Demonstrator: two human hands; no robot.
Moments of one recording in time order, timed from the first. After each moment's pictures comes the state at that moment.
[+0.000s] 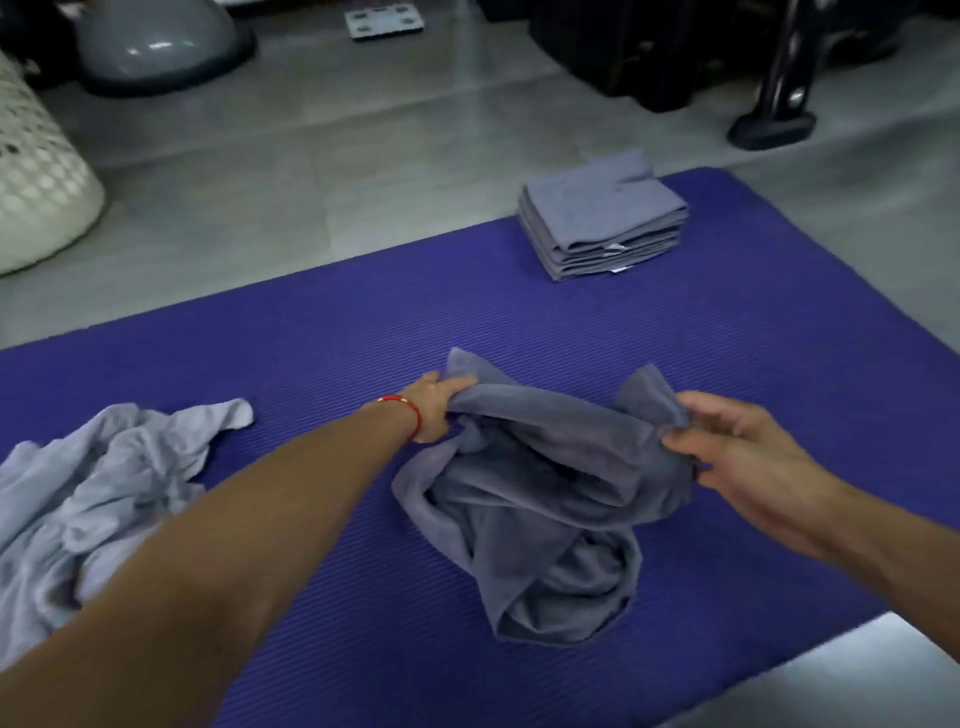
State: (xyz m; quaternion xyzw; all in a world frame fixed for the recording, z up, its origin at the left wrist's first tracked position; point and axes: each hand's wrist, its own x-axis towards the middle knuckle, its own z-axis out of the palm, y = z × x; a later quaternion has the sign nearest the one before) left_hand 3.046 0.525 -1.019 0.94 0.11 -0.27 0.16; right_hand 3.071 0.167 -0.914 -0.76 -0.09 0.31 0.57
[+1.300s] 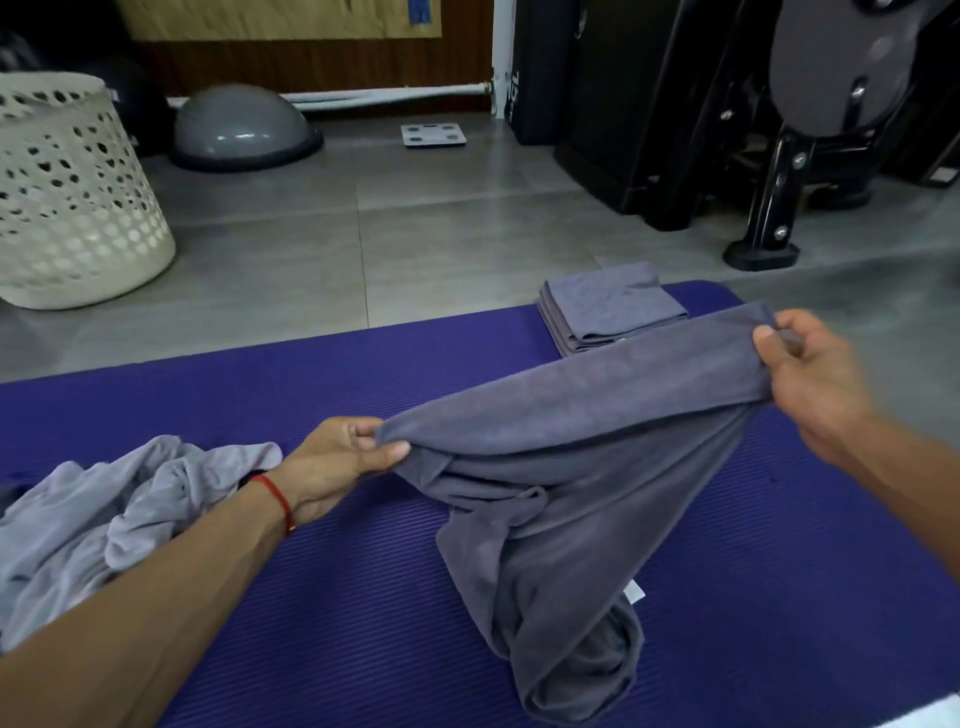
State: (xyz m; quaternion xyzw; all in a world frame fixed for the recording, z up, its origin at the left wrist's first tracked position) left_hand 2.928 0.565 -0.916 0.68 0.20 0.00 0.70; right_hand 3.170 0.187 -0.830 -0.85 -0.08 -0.02 0.52
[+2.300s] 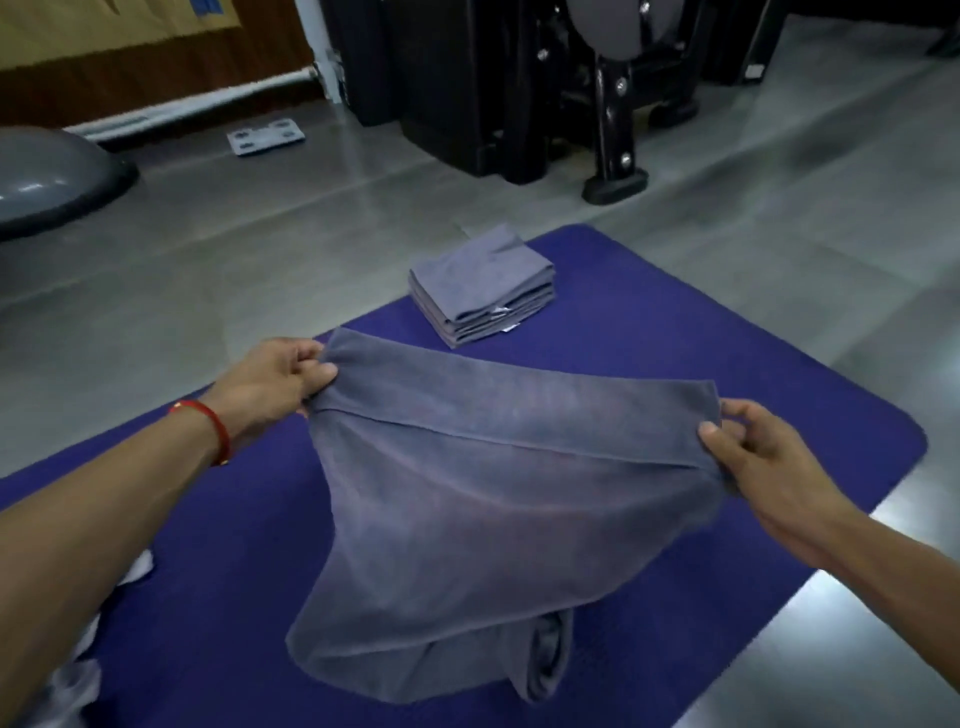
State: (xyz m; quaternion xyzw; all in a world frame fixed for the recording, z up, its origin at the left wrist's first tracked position) left_hand 3.082 0.533 -0.858 0.89 0.13 -0.03 0.43; right_hand 3.098 0.059 -0.917 -0.77 0.04 0.08 0.63
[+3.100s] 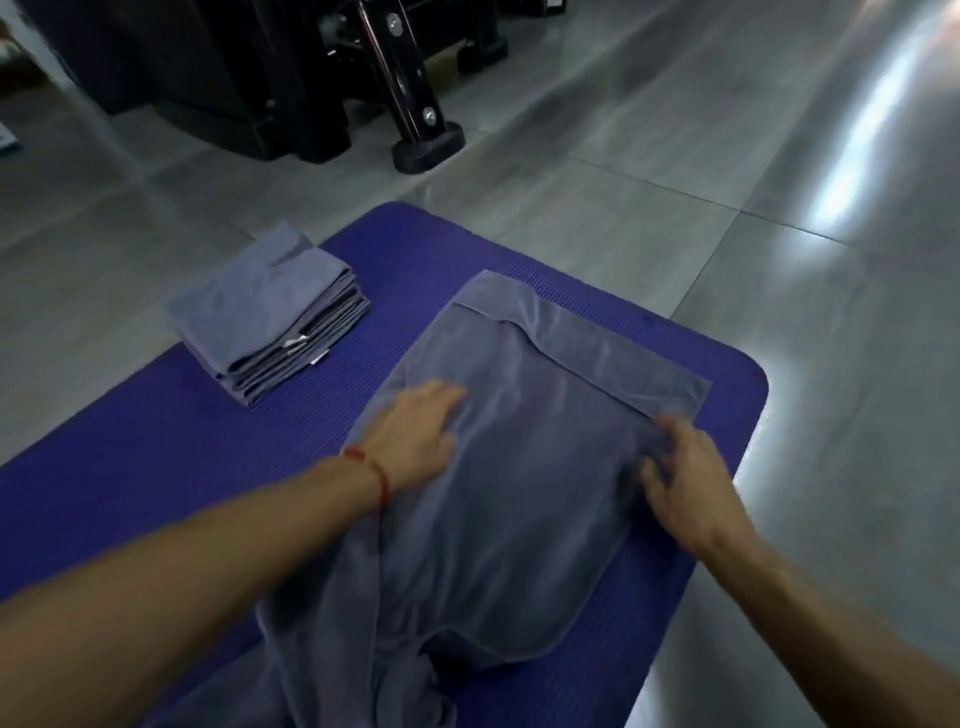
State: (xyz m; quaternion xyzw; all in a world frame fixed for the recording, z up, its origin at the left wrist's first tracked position) left_hand 3.239 0.242 -0.976 0.96 -0.19 -0.16 0.16; right_hand 3.144 -0.054 -1.020 -0.92 0.15 0.01 0.37
